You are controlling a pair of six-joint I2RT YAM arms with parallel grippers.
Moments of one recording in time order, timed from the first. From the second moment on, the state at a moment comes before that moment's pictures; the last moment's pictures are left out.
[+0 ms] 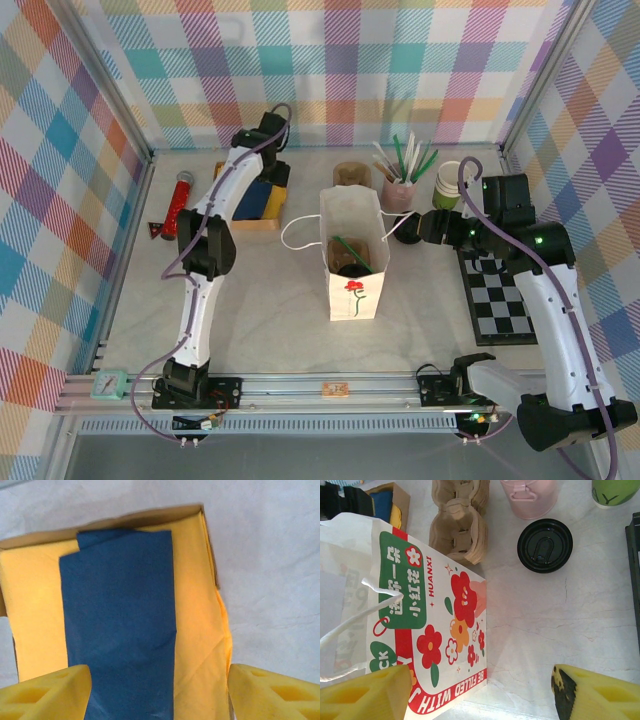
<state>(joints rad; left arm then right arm) -0.30 2.43 2.43 -1.15 -0.27 -0.08 0.18 1.06 1.39 -1.17 -0.23 0.33</state>
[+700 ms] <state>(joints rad) -0.31 2.51 2.42 -1.19 -0.36 -0.05 0.18 1.06 1.37 -1.17 -0.23 0.33</state>
